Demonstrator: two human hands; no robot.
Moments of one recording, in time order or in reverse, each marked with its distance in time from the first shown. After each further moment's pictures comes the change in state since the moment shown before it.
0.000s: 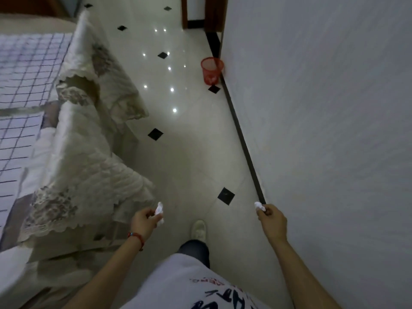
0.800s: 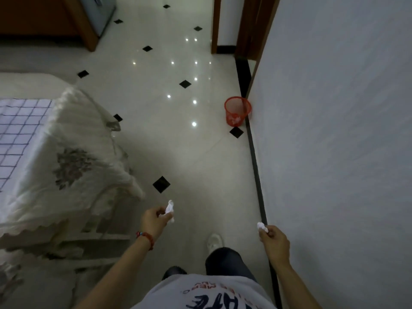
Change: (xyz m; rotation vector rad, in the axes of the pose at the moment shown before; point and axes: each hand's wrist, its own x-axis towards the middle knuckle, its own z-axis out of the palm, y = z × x) left_hand 0.367 0.310 0.013 -0.062 0.117 0.028; right_hand 0.411 -0.223 0.119 -0.054 -0.175 0.037
